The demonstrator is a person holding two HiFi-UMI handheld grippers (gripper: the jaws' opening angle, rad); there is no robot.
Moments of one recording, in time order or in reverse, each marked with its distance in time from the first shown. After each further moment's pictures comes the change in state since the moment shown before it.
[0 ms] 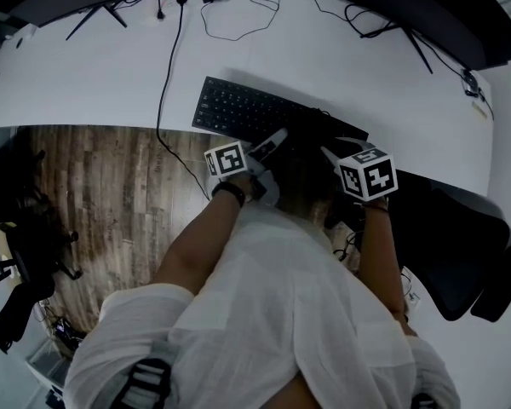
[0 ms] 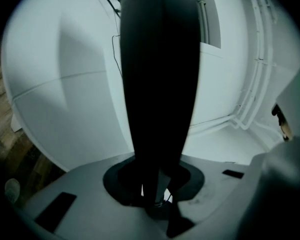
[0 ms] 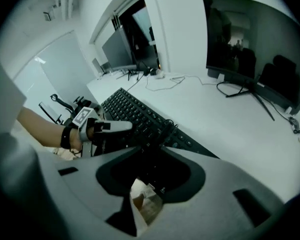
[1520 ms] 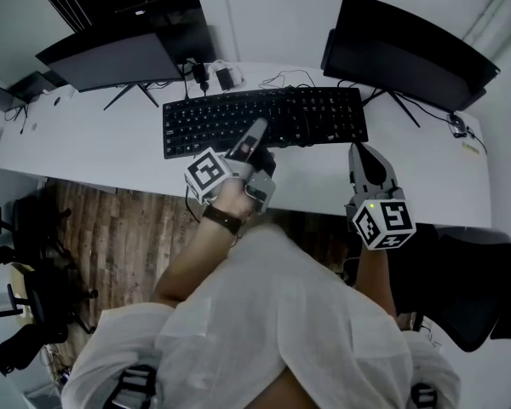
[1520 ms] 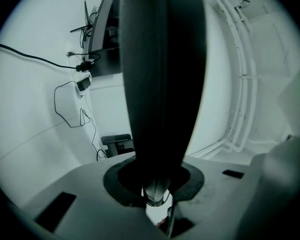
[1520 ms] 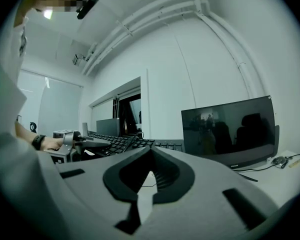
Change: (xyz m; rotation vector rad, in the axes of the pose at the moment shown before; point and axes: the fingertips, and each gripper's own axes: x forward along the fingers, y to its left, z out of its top) left arm 0.000 -0.226 0.178 0.039 -0.341 -0.048; right arm -0.198 0.002 0.176 -0.028 -0.999 -0.261
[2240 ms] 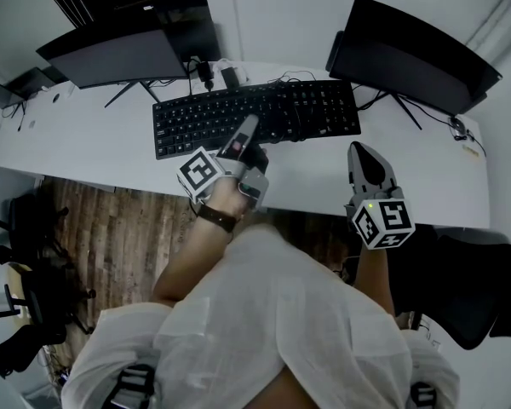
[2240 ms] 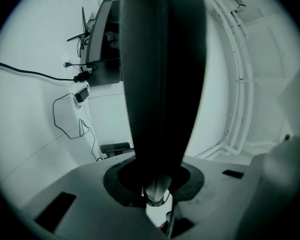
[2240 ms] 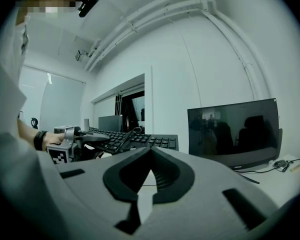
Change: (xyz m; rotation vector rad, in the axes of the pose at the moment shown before) left arm -0.018 -0.003 0.040 0.022 -0.050 -0.023; right arm 0.013 0.023 -0.001 -0.040 0.022 0.015
